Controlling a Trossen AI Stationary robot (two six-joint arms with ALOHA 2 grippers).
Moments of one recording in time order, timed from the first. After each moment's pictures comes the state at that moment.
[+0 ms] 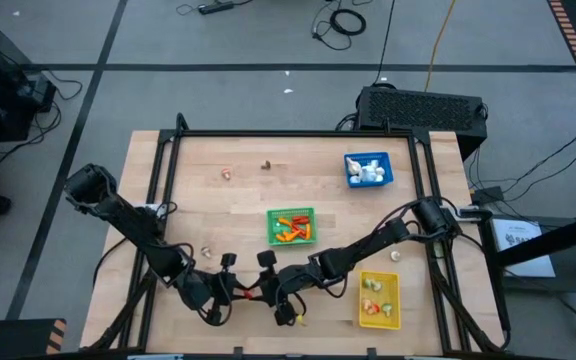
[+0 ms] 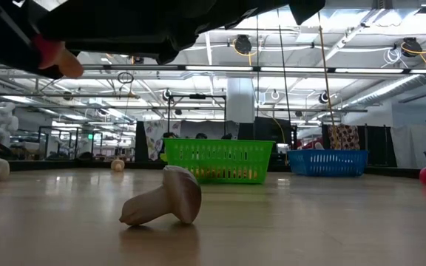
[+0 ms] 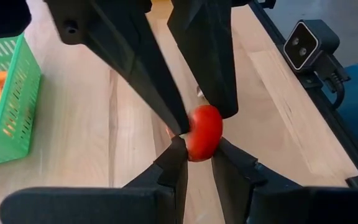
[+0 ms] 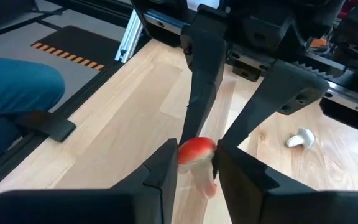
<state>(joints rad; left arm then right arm) -0.75 1.49 0.67 0.15 -0.43 -0.33 0.37 2.15 1.44 0.30 0.12 -0.11</state>
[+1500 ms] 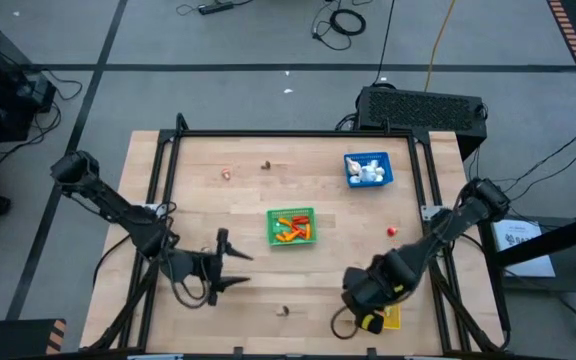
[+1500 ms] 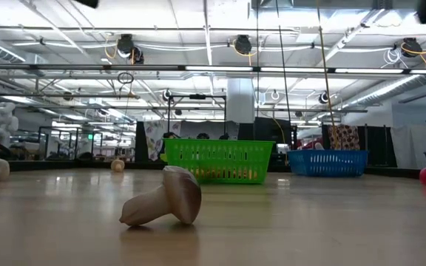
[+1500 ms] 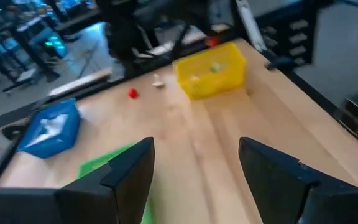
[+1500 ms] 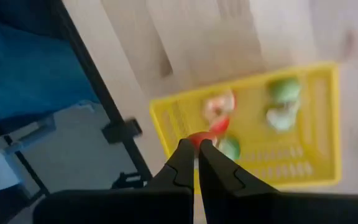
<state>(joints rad) -0.67 1.23 0.67 0.18 -0.57 0.11 0.61 1.69 1.44 -1.13 -0.21 1.05</state>
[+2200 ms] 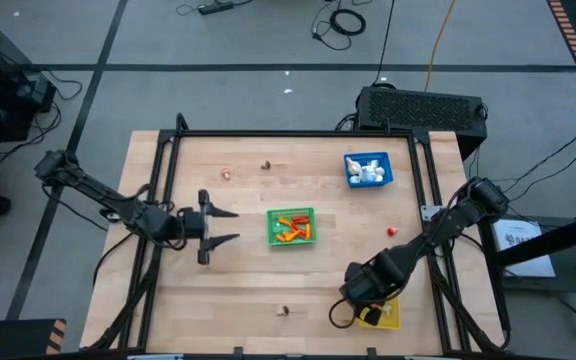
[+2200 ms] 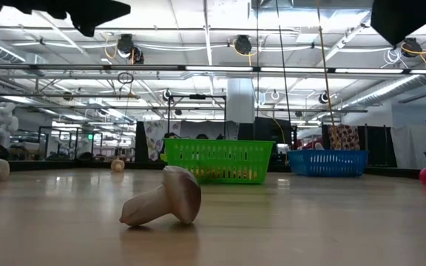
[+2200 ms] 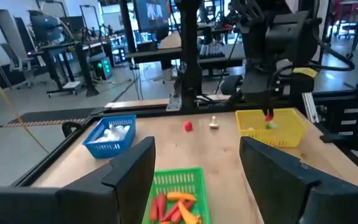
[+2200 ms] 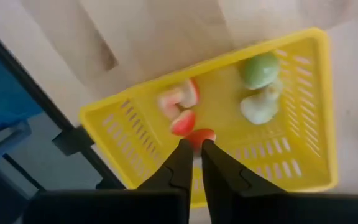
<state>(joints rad) -0.46 0.81 0.39 0.38 -0.52 0.09 0.59 1.69 1.25 -1.05 -0.26 1.10</state>
